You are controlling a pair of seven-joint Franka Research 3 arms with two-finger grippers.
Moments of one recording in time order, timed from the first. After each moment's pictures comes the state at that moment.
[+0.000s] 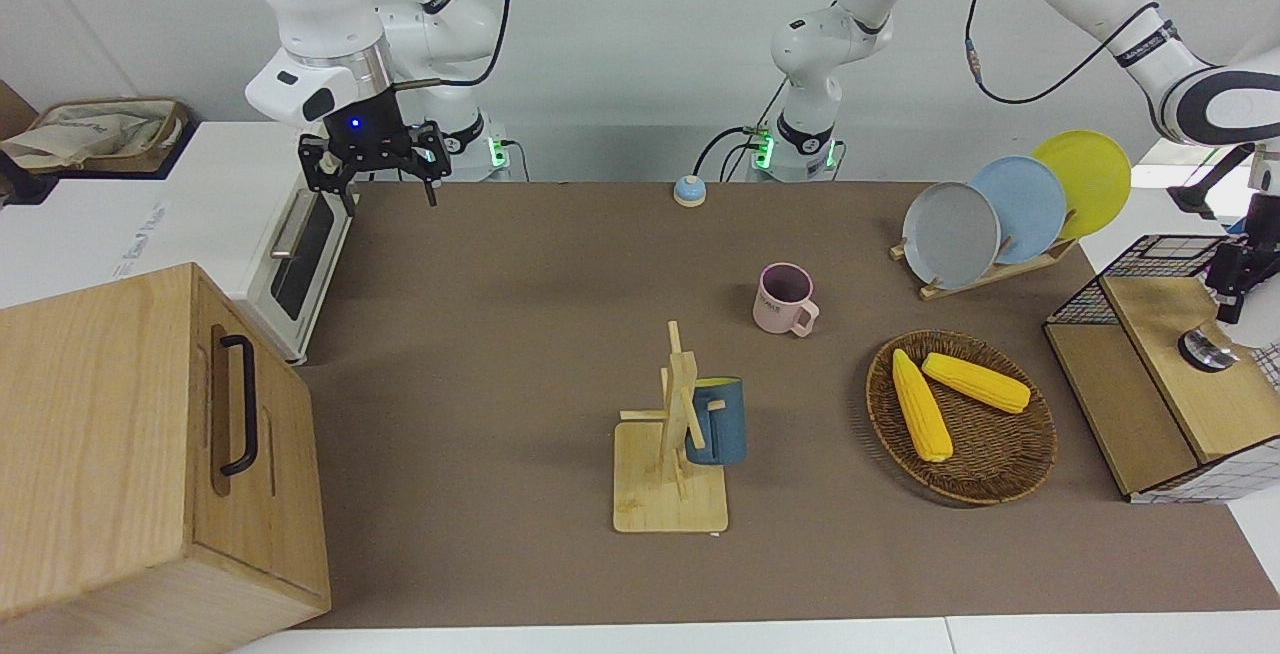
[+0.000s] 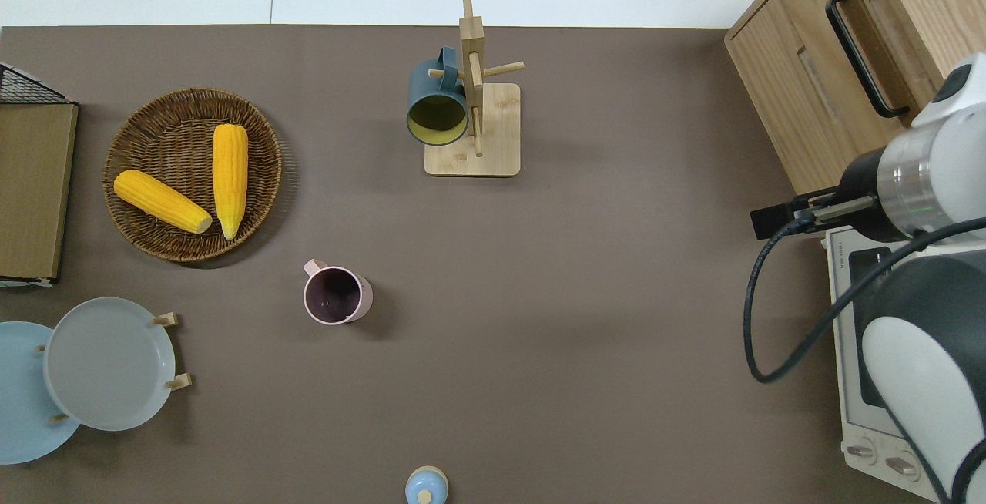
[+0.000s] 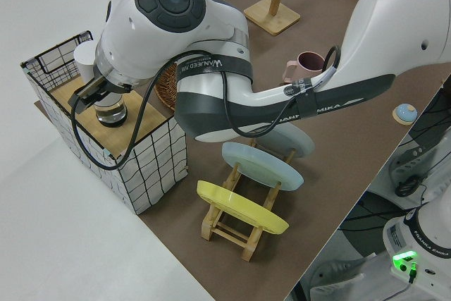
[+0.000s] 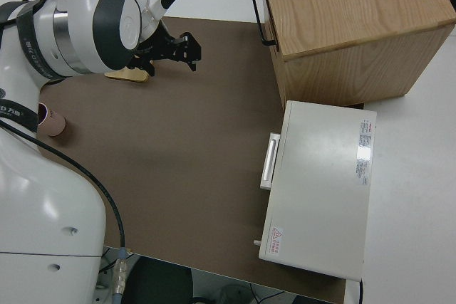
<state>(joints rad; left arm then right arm) 0.36 0.36 0.25 -1.54 -0.55 2.34 0.80 0.10 0.01 0.04 -1.57 -0.04 1.64 -0.05</state>
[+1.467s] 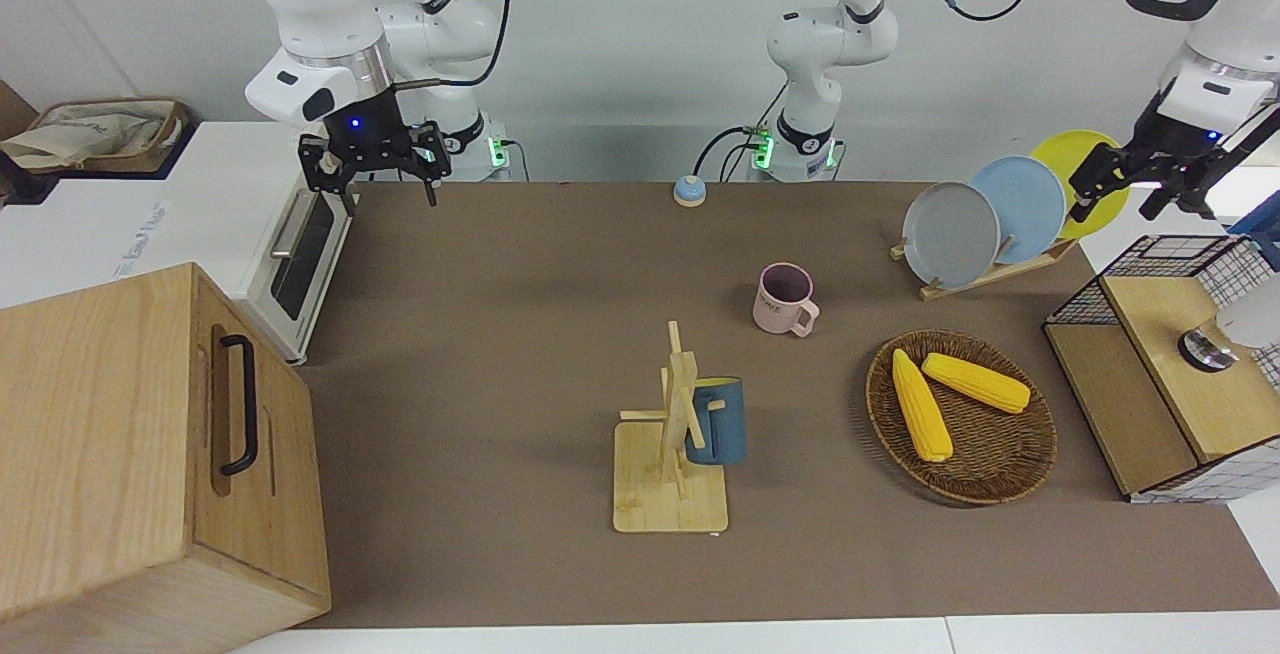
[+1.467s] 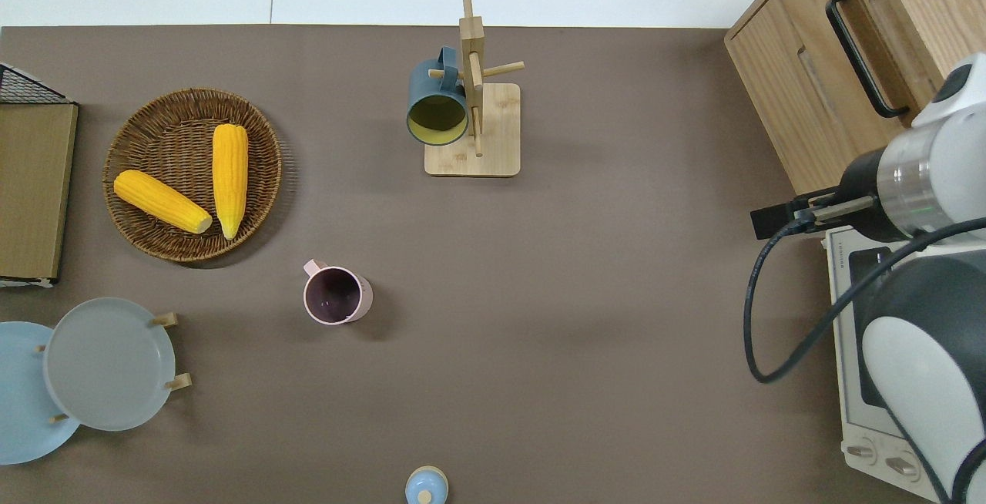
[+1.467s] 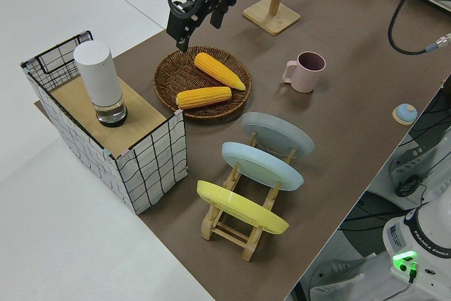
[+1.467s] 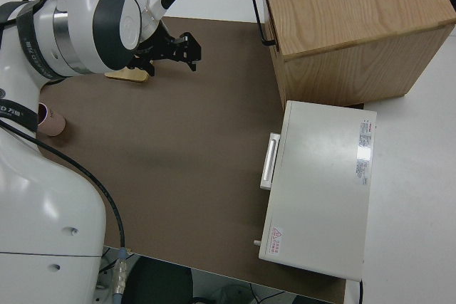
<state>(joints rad) 0.03 0.08 0.24 -1.50 -0.05 1.70 0.27 0.10 0.01 0.04 -1.57 -0.04 1.64 -0.05</state>
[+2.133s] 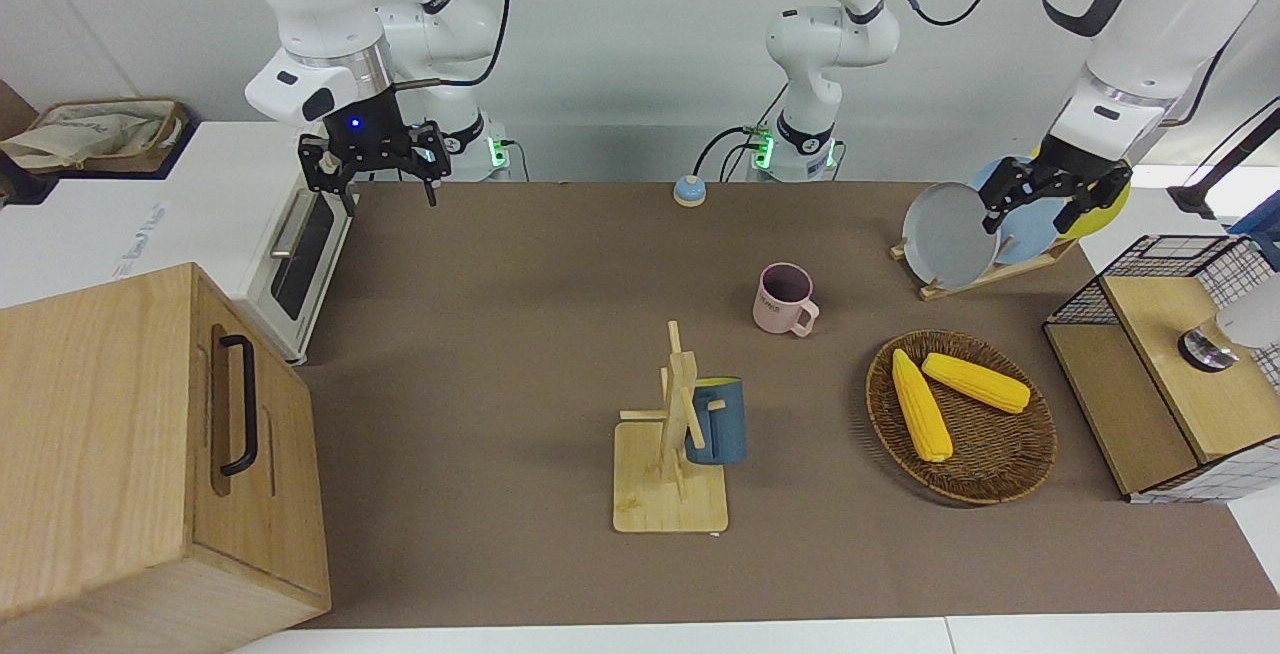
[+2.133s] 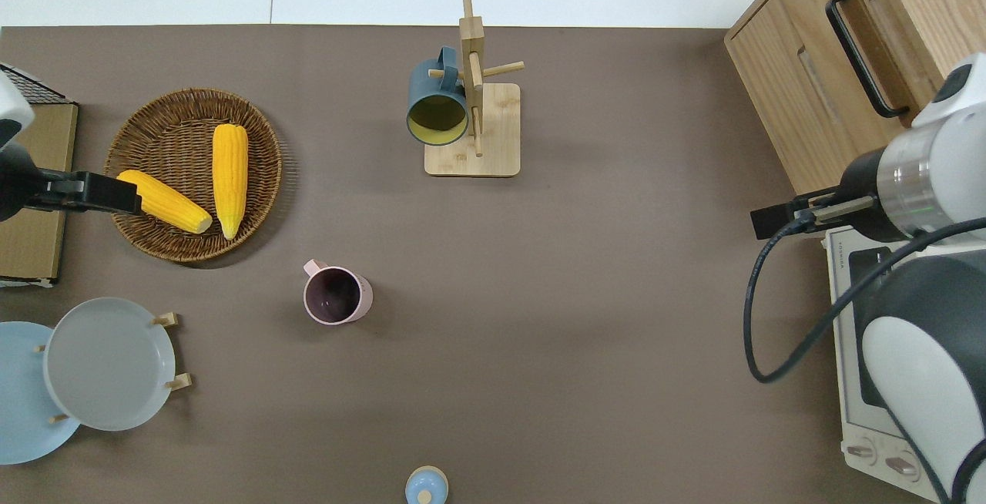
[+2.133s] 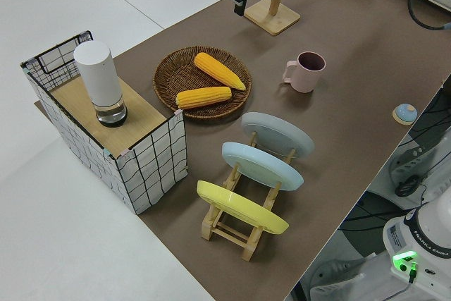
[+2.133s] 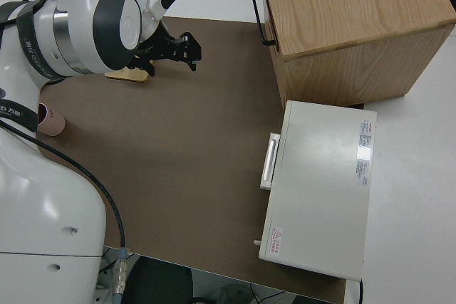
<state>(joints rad) -0.05 0.08 0.07 -1.53 -0.03 1.65 0.12 0.10 0.01 0.04 -1.57 -0.04 1.64 -0.05</state>
